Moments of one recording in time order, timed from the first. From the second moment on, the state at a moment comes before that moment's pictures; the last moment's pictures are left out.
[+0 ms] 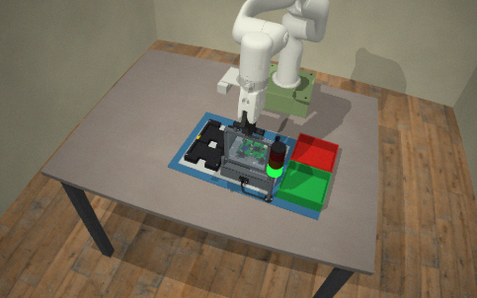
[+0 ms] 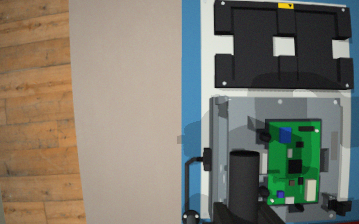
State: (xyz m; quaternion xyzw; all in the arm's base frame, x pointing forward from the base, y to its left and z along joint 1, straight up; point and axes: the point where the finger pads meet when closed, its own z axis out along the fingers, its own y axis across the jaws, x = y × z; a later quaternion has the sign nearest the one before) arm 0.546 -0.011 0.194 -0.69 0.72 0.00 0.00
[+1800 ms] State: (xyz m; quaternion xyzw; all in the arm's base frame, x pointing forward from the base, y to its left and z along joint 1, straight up) arm 0.563 -0.011 0.193 -0.69 0.72 0.00 0.00
